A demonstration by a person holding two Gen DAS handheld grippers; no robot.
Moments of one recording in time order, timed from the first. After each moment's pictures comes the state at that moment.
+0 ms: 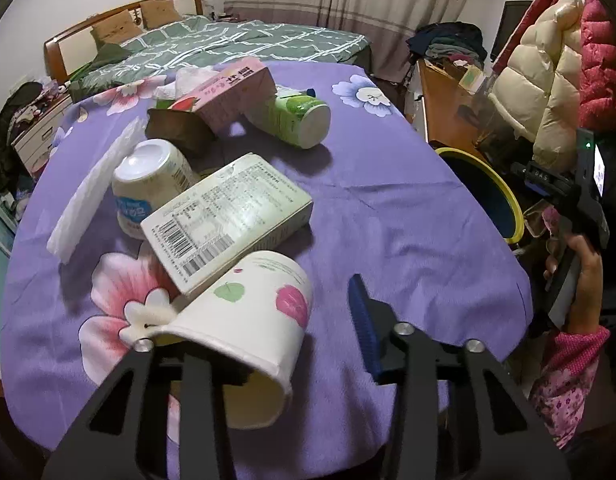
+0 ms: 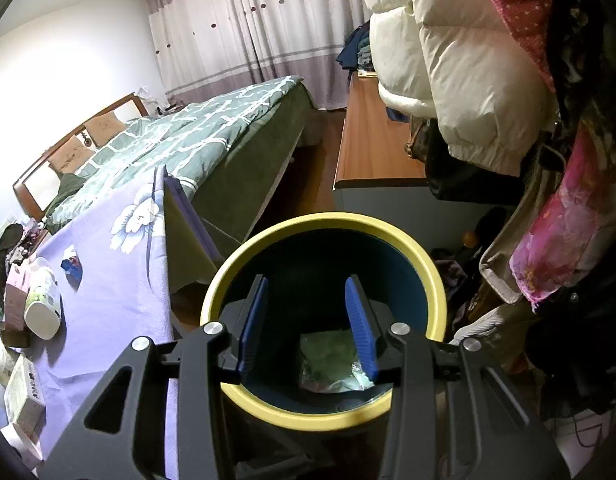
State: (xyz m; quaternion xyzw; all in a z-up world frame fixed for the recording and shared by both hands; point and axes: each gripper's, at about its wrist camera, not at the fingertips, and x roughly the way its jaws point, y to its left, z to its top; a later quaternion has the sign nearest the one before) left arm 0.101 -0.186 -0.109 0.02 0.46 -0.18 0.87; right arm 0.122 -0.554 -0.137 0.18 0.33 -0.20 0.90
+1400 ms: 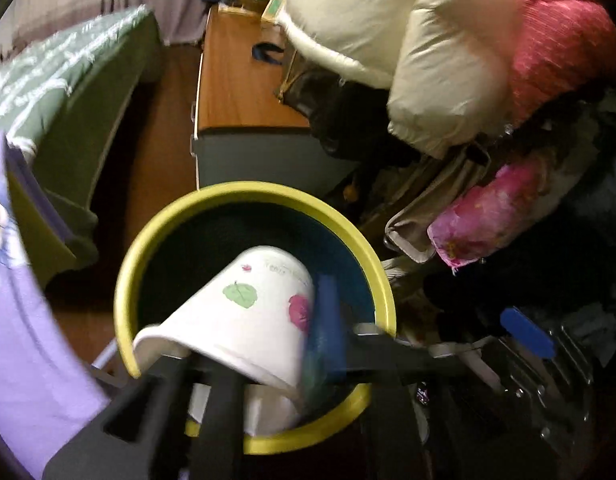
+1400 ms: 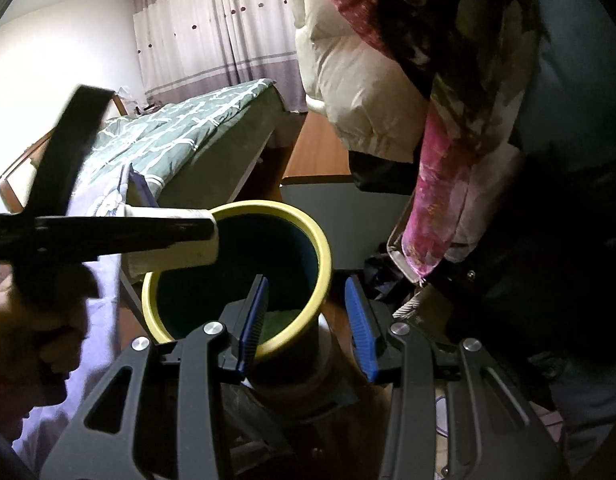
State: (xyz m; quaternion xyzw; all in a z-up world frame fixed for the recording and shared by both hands) left arm 0.243 -0.562 -0.145 0.11 0.48 -0.48 0.72; right arm 0.036 -0.595 -0.133 0.17 0.33 -0.25 0.89
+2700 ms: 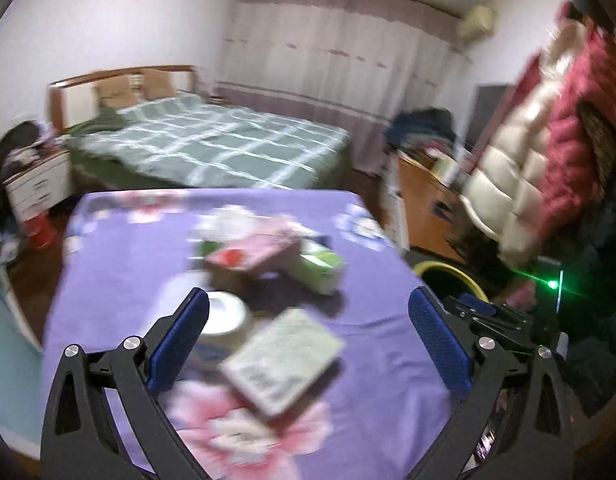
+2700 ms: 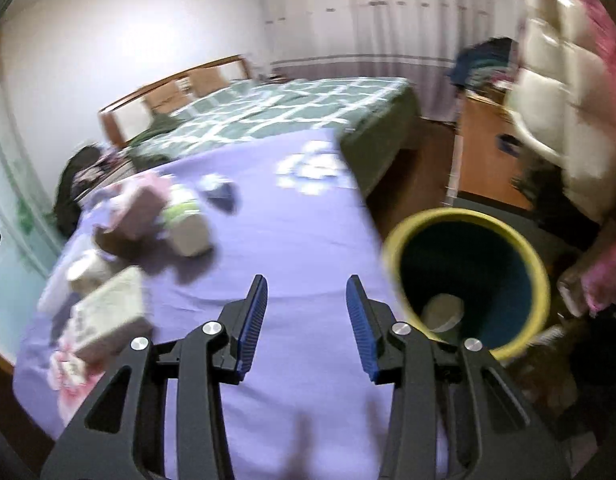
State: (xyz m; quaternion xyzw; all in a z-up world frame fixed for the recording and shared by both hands) left arm 0.123 -0.083 0.002 -0.04 0.30 -0.20 0.93; right arm 0.128 -0.374 -0.102 0.09 0.35 -0.01 0.93
